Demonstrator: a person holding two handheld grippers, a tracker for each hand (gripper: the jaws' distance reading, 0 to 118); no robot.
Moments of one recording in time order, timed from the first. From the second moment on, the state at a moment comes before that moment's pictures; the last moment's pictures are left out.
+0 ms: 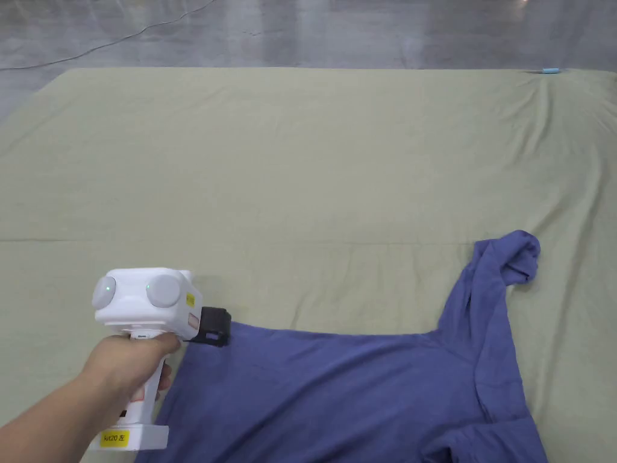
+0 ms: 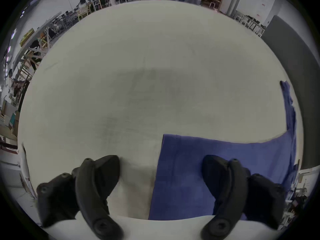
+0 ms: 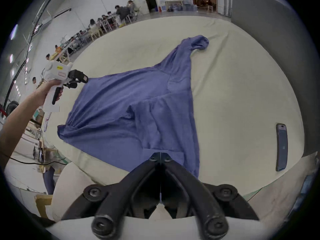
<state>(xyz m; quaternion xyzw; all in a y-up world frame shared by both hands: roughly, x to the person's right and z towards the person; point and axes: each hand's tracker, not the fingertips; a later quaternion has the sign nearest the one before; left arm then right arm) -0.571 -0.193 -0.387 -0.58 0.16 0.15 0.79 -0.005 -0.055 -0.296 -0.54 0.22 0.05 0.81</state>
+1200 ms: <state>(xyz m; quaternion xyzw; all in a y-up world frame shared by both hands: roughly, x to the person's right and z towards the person) -0.547 -0.032 -0.304 -0.46 0.11 0.20 0.86 -0.067 -0.039 -0.488 -0.51 0.24 0.07 0.82</state>
